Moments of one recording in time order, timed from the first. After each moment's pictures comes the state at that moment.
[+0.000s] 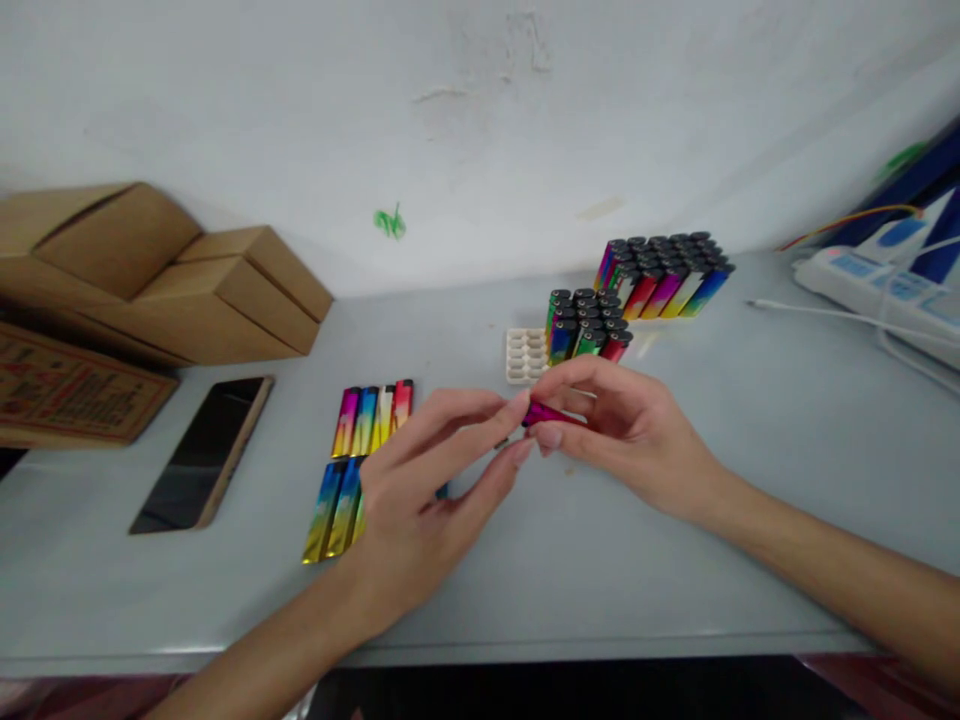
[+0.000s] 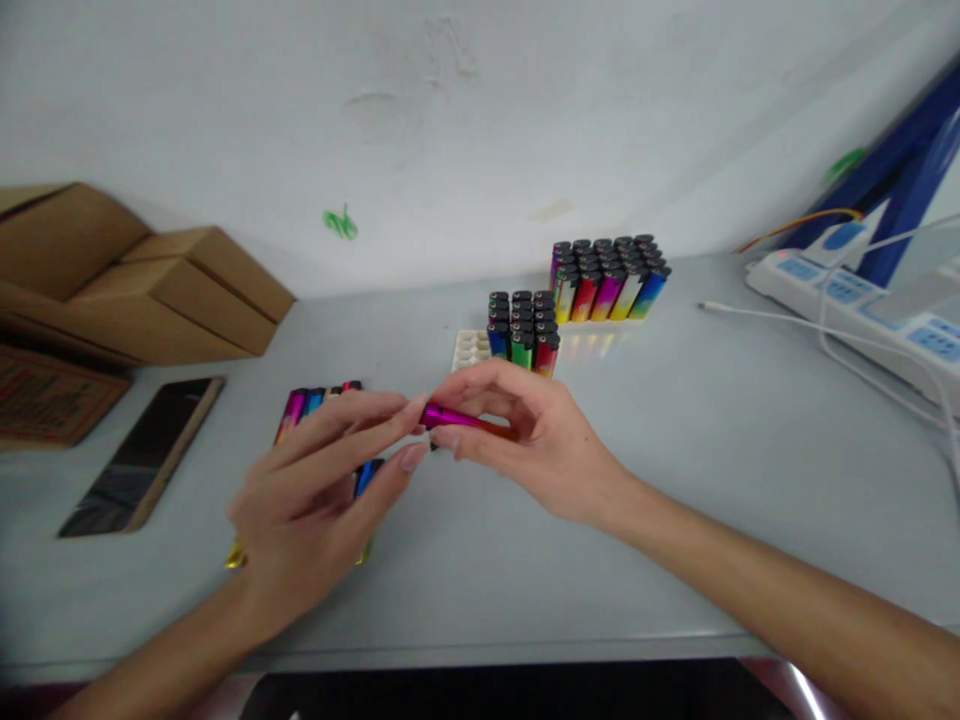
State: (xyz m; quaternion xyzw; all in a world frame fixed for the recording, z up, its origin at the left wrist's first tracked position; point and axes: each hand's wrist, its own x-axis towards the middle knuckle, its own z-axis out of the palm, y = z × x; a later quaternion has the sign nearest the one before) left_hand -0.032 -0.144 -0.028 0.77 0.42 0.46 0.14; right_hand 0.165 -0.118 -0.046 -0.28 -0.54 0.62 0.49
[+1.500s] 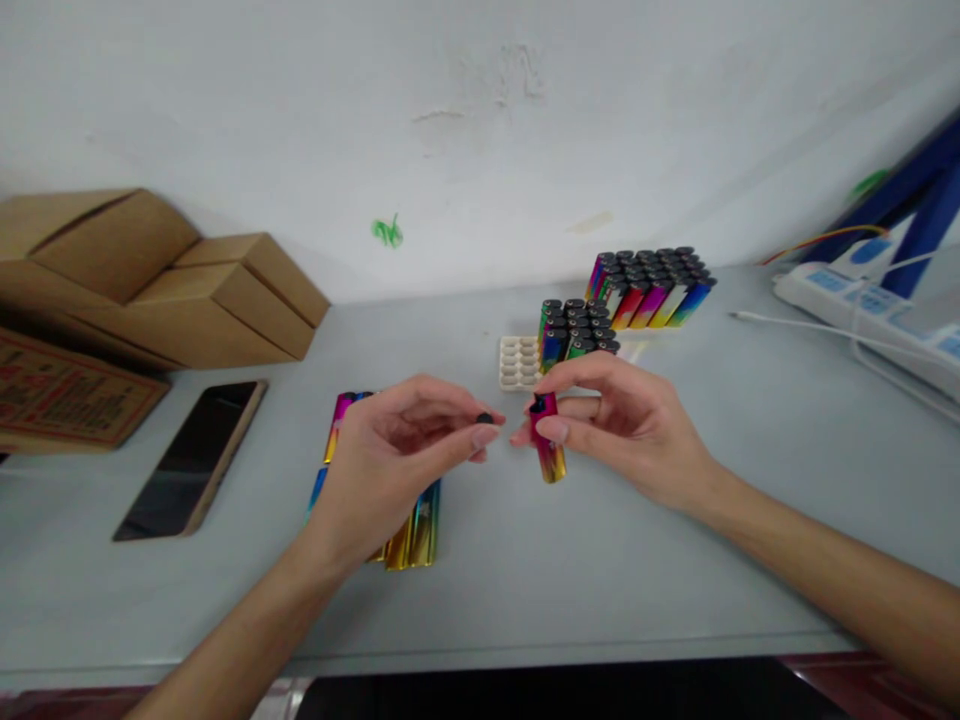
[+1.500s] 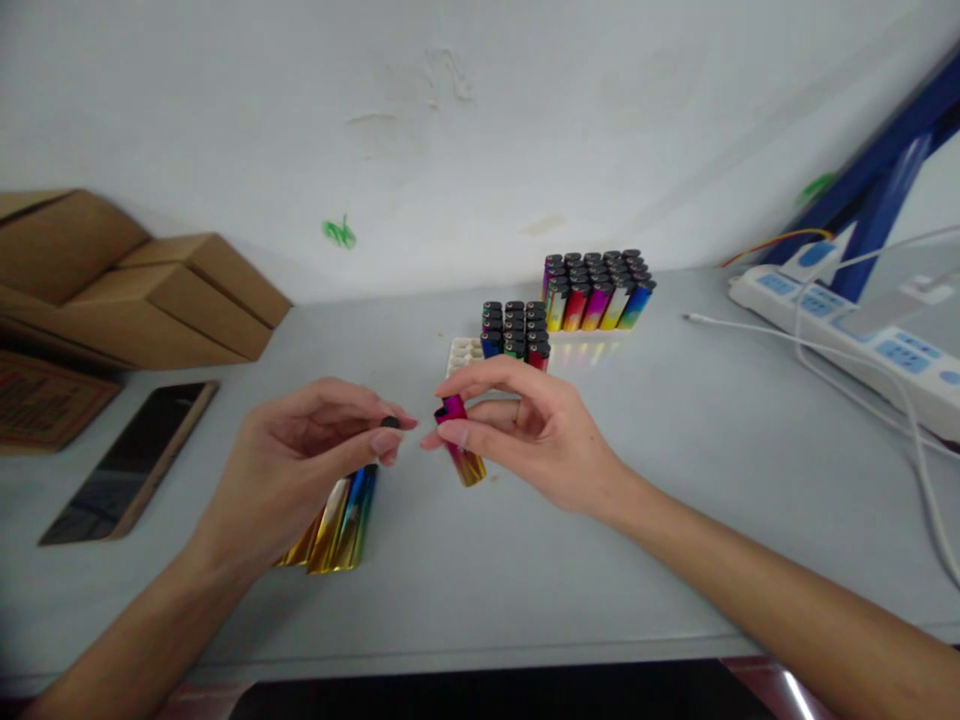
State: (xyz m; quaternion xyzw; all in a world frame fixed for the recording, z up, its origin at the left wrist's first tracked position) left_hand -0.045 -0.123 -0.018 0.58 0.45 0.44 0.52; right_hand 0.178 -0.115 -0.050 -0.26 -0.55 0.63 0.48
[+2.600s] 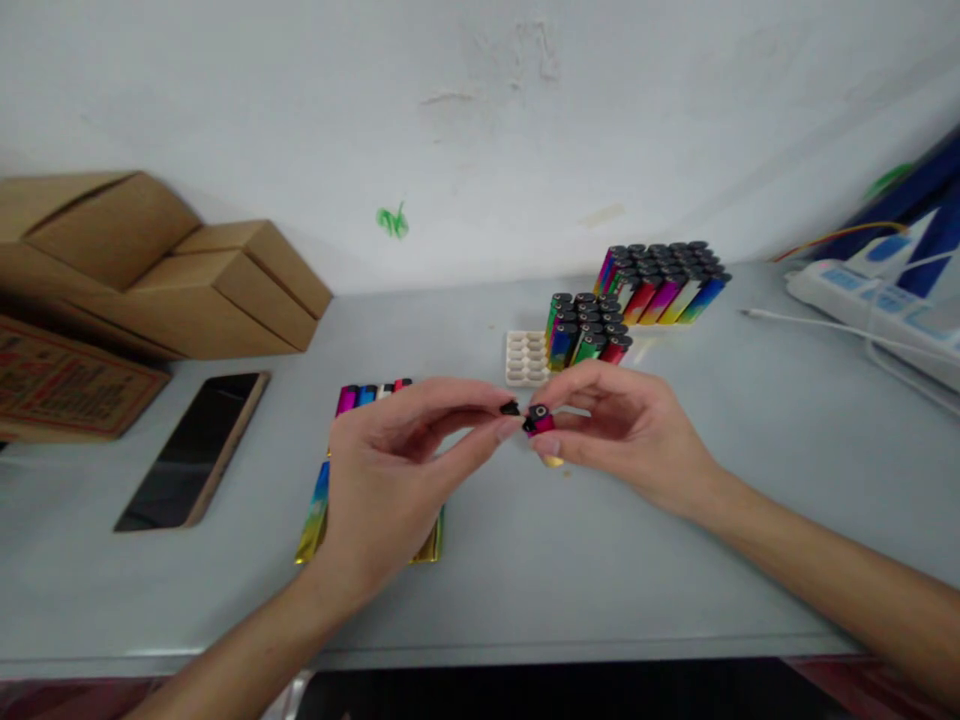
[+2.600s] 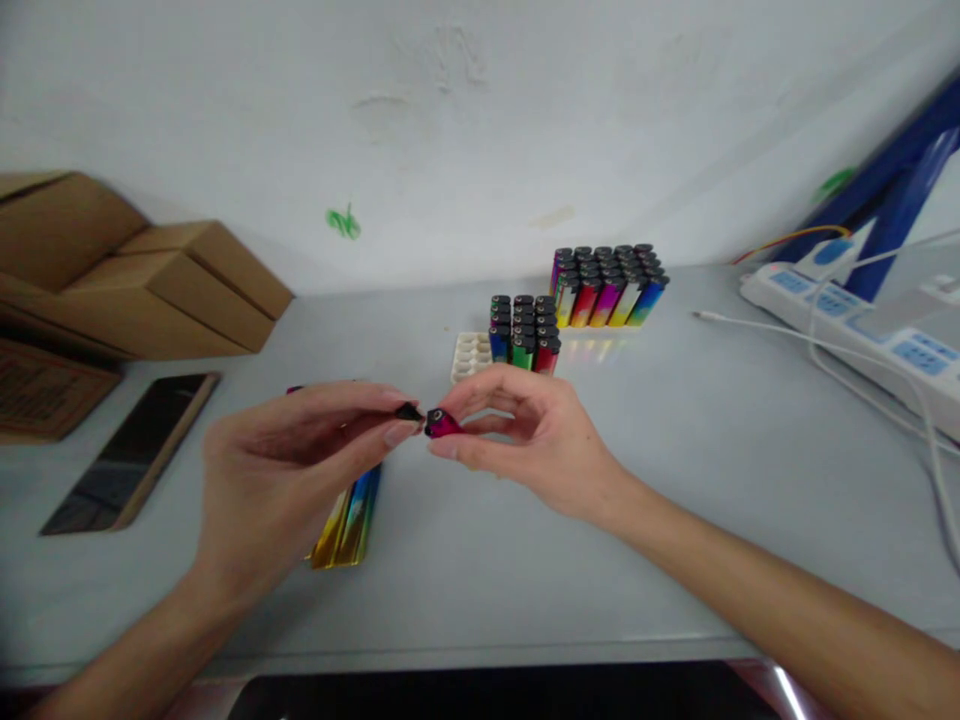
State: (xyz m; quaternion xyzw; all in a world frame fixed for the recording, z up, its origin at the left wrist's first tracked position) left_hand -0.030 -0.137 -0.013 0.60 0.50 0.49 0.38; right_hand 0.167 -0.115 -0.045 -0.29 -0.53 0.63 0.49
